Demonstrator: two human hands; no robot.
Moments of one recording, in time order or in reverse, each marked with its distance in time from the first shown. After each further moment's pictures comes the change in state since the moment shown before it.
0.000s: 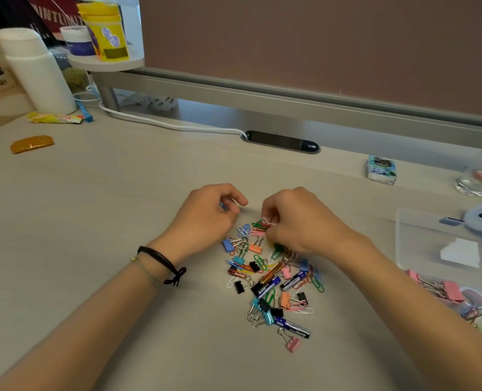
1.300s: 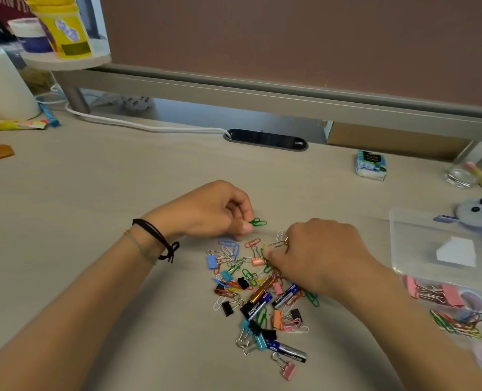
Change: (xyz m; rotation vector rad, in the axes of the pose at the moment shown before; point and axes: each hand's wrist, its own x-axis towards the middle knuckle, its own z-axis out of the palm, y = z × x) left_hand 0.051 0.017 -0.002 -0.065 -0.559 0.068; right_hand -0.034 0.001 -0.004 -0.300 -0.152 0.305
